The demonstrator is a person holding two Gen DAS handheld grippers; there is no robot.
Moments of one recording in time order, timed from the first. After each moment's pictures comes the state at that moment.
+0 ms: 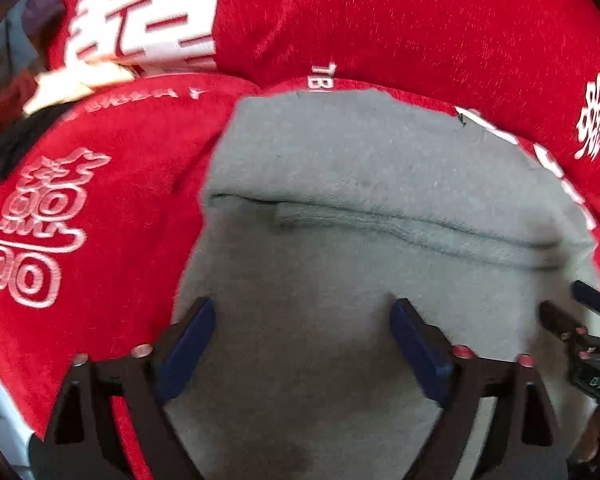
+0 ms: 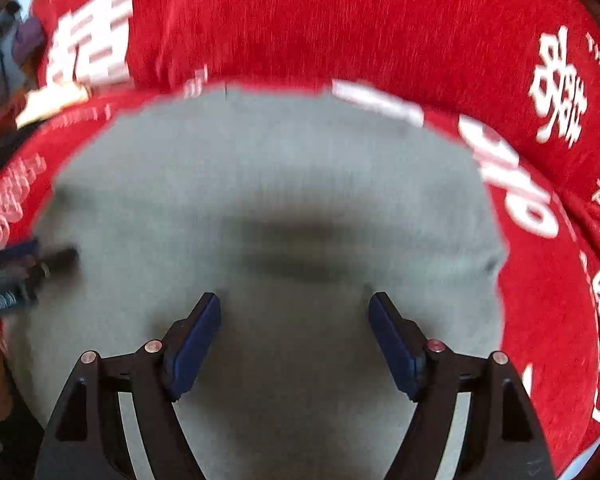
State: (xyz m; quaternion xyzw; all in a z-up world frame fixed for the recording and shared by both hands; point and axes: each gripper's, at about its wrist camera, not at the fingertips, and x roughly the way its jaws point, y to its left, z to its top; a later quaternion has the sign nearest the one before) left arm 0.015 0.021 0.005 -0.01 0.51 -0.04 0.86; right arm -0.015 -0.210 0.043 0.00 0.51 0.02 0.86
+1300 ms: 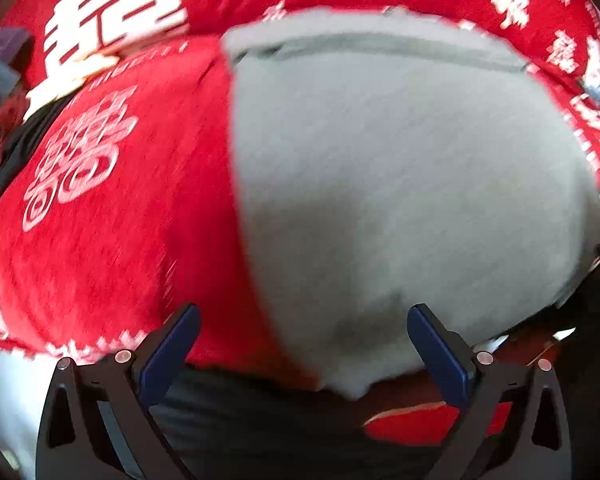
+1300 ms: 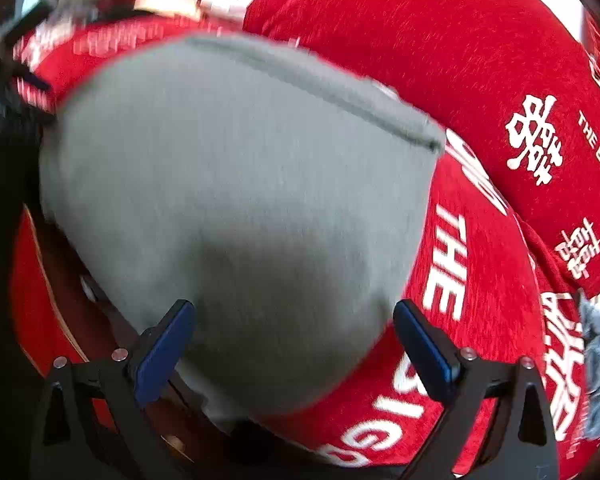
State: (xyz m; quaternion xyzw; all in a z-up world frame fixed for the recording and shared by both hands) left arm -0.121 0.063 0.011 0.10 0.55 -0.14 0.82; right arm -0.209 -0.238 0.058 -0.17 0.45 0.12 0.87
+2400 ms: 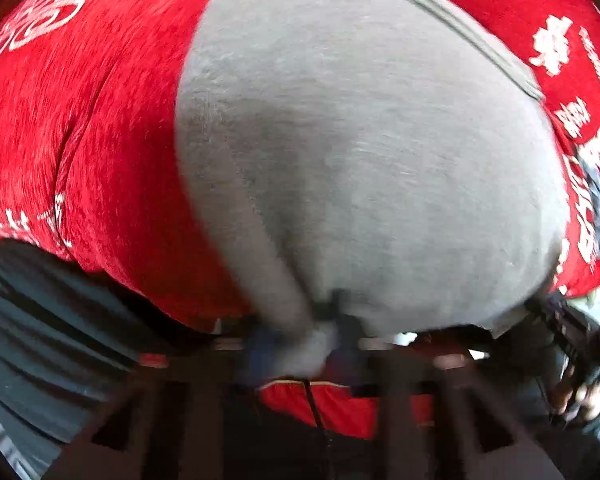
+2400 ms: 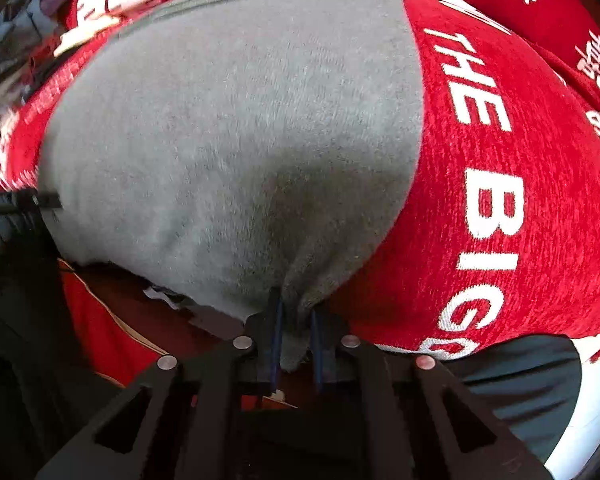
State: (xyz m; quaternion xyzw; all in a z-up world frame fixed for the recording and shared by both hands) left arm -0.123 0.069 -0.029 -0.08 0.66 -0.16 0.73; right arm -0.212 -0.280 0.018 0.08 0.60 0.09 0.79
